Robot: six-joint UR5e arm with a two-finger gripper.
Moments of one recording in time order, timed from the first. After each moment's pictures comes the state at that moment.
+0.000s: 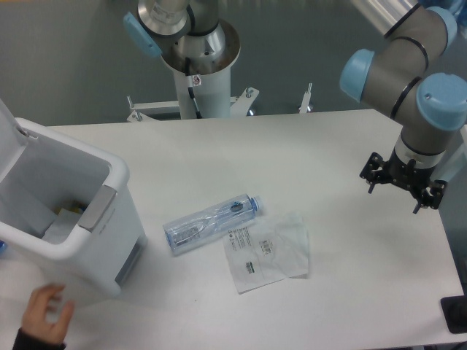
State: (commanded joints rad) arm 2.81 -2.08 -1.39 -1.15 1.56 1.37
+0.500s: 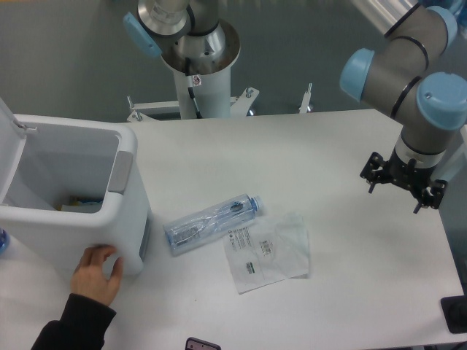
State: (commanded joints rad) arm 2.80 -2.07 -1.38 -1.15 1.55 1.37
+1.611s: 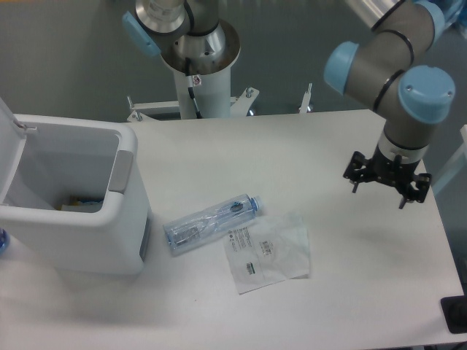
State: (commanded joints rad) arm 2.73 -1.96 -1.44 -1.26 1.49 1.07
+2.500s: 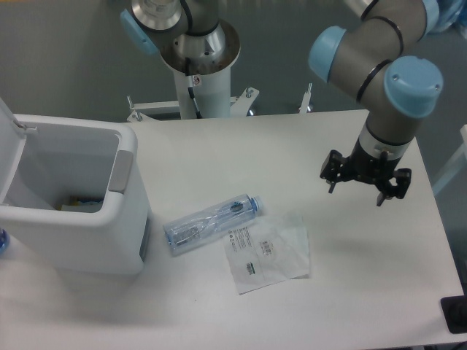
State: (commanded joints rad) arm 2.75 -1.99 -1.40 -1.27 1.48 1.04
